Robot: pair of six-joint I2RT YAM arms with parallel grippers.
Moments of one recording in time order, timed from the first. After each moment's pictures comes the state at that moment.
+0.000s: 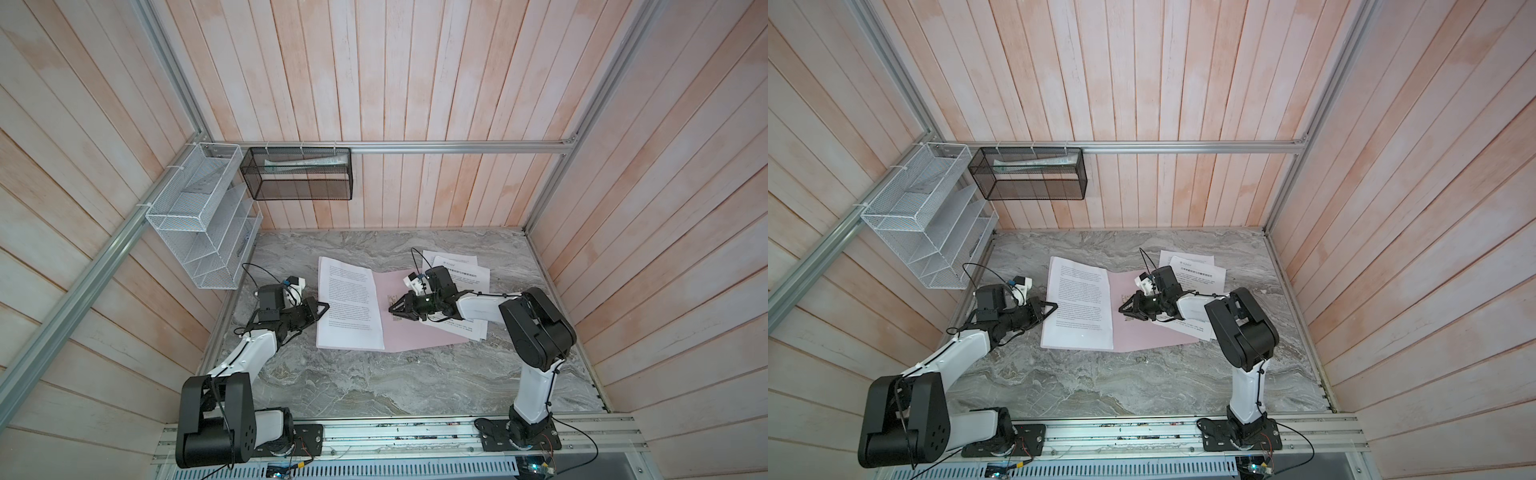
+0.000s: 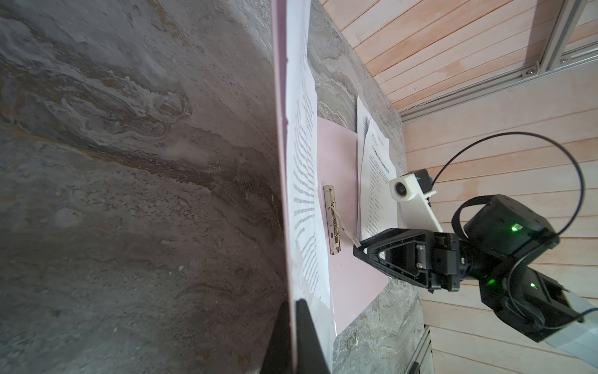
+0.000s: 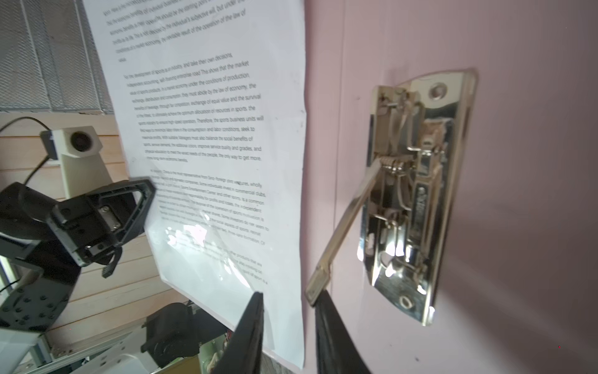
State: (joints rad) left arm 0.07 1.30 0.60 -0.04 0.73 -0.50; right arm 0.53 1.91 1.02 0.13 -0.81 0.84
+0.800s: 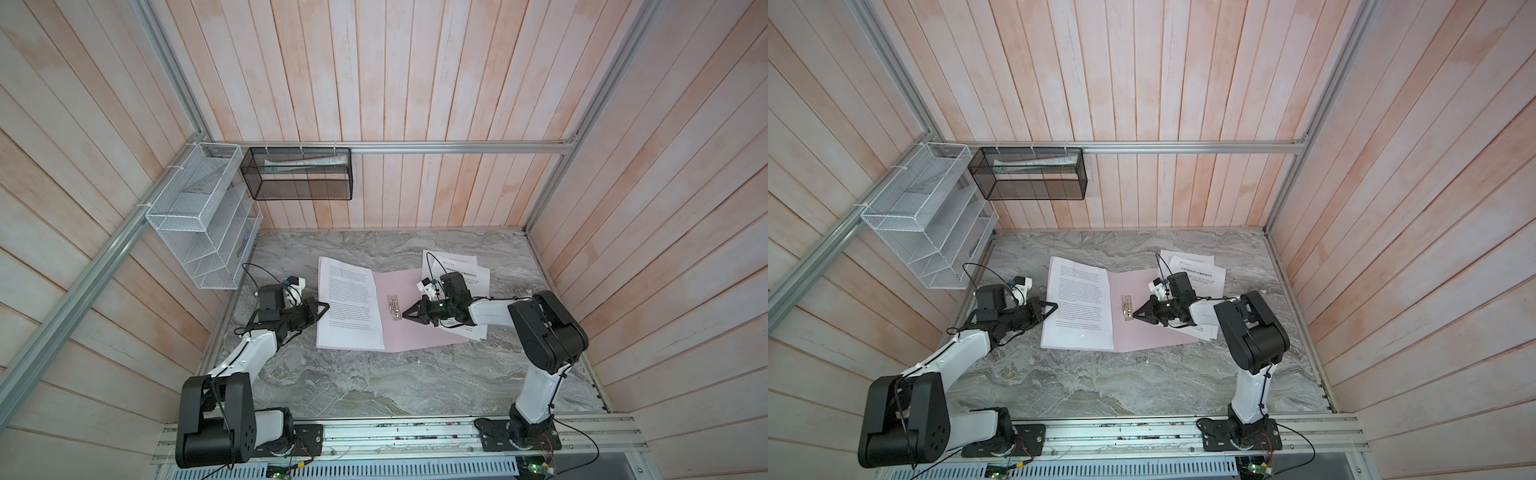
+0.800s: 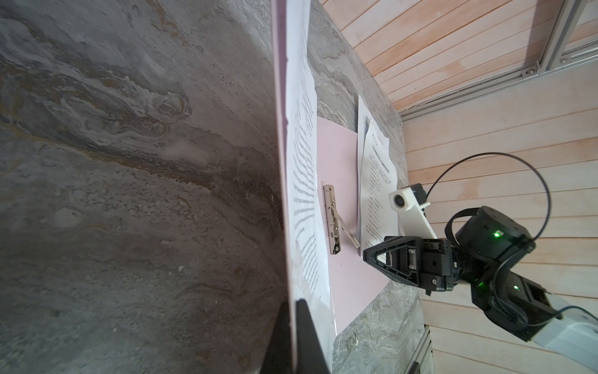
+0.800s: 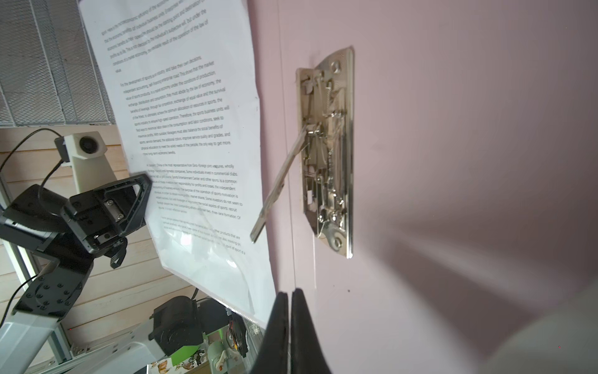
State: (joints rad) left arm 0.07 1.30 0.60 -0.04 0.73 -0.50; right arm 0.45 1.89 0.90 0.17 -0.85 0.81
